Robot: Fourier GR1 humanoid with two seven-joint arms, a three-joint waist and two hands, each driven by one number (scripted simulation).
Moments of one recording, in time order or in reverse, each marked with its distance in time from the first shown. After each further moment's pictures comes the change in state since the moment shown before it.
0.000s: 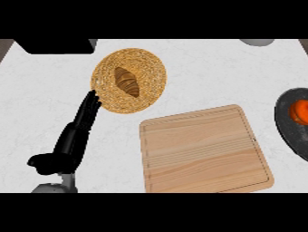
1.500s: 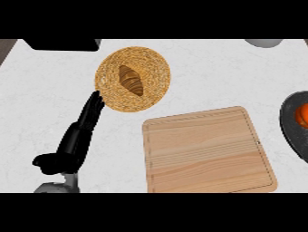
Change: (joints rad) left arm -0.007 0.000 -0.017 0.016 -0.001 -0.005 -0.010; right arm -0.358 0.169 -0.054 0.166 0.100 -0.241 0.087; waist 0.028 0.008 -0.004
